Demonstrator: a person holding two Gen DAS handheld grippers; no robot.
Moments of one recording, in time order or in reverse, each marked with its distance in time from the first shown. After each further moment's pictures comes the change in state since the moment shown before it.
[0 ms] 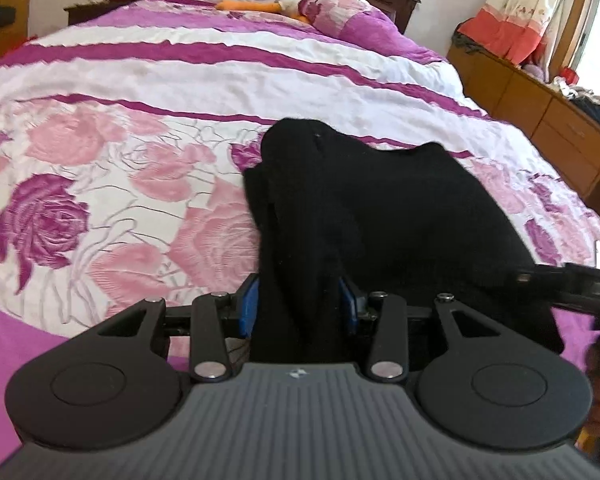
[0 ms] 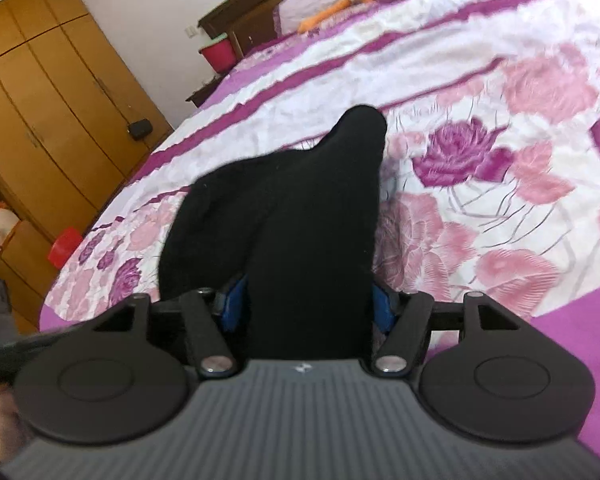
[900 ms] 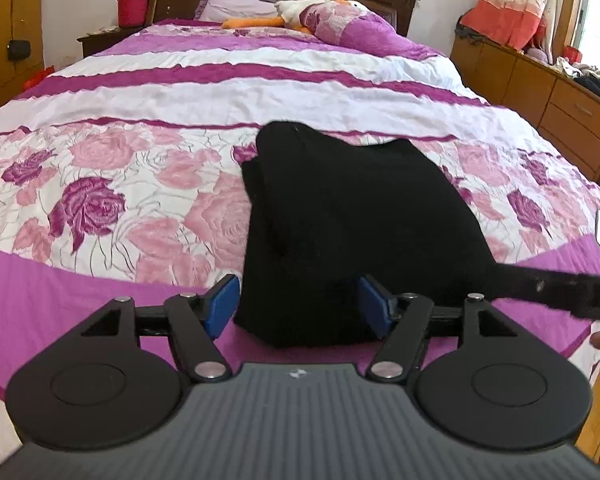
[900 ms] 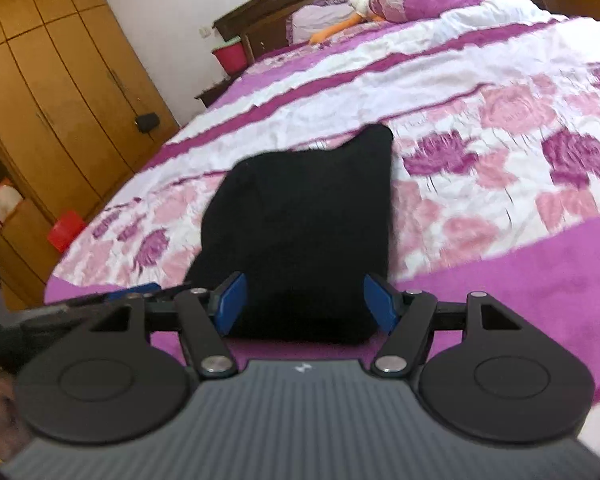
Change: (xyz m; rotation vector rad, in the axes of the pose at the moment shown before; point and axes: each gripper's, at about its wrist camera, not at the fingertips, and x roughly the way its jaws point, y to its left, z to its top) left arm -0.069 -0.045 -0.036 0.072 -0.022 0.087; right arm -0.069 0.023 -0.033 -0.059 -0.007 -0.024
